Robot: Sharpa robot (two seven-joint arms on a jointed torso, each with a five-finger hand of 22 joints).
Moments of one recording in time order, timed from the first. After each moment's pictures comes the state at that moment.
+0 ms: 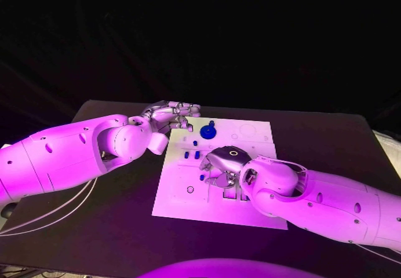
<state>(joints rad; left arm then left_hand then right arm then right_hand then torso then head) 1.22 -0.84 -0.01 1.49 0.05 -0.18 0.14 1.34 -0.13 0.42 -0.01 0.08 1.01 0.19 0.11 0.07 1.17 0.11 0.17 0.12 1.19 0.02 0.94 0.50 0.16 1.24 0.11 0.43 0.87 1.04 -0.63 -0.04 1.64 -1.77 -0.23 -0.27 1.33 -0.10 0.31 -0.02 0.06 1.00 0.17 0.07 0.07 1.02 0.12 0.10 0.07 1.47 0.02 1.24 1.11 0.12 1.22 0.12 1.12 0.90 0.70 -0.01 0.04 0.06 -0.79</state>
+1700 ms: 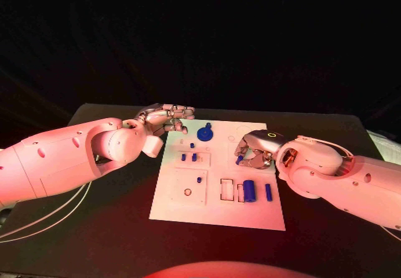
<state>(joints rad) 1.22 -0.85 -0.02 1.49 0.05 -0.18 0.14 1.34 -0.13 0.42 -0.01 0.08 1.01 0.19 0.11 0.07 1.16 0.10 0.17 0.12 1.19 0.02 0.94 0.50 0.16 1.24 0.11 0.43 0.86 1.13 -0.83 -0.02 1.64 -1.67 -0.17 -0.24 1.39 -0.06 0.30 -0.04 0.08 1.08 0.15 0.07 0.08 1.10 0.09 0.18 0.07 1.47 0.01 1.25 1.11 0.12 1.27 0.10 1.16 0.97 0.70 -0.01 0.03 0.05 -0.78</state>
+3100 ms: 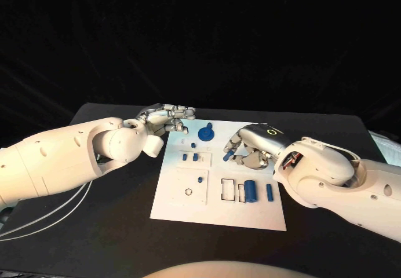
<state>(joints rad) 1.22 -0.85 -0.02 1.49 0.05 -0.17 0.14 1.34 -0.13 0.42 -0.01 0.08 1.00 0.19 0.11 0.07 1.16 0.11 0.17 0.12 1.18 0.02 0.94 0.50 0.16 1.24 0.11 0.42 0.86 1.14 -0.85 0.00 1.83 -1.70 -0.32 -0.25 1.41 -0.03 0.38 -0.08 0.05 1.17 0.12 0.11 0.09 1.18 0.09 0.19 0.07 1.46 -0.02 1.28 1.14 0.12 1.32 0.07 1.23 1.06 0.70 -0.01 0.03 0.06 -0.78</state>
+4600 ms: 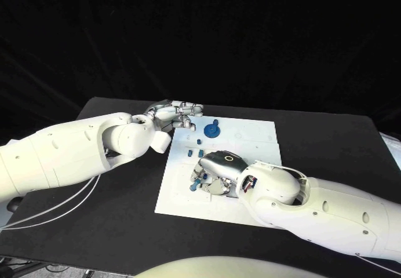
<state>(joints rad) 1.22 -0.84 -0.02 1.48 0.05 -0.17 0.14 1.34 -0.13 0.42 -0.01 0.08 1.00 0.19 0.11 0.07 1.16 0.11 0.17 0.12 1.18 0.02 0.94 0.50 0.16 1.24 0.11 0.42 0.86 1.02 -0.61 -0.03 1.71 -1.73 -0.23 -0.21 1.41 -0.02 0.39 -0.09 0.05 1.16 0.12 0.10 0.09 1.18 0.09 0.17 0.07 1.46 -0.02 1.28 1.13 0.12 1.32 0.07 1.23 1.05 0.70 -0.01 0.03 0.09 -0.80</state>
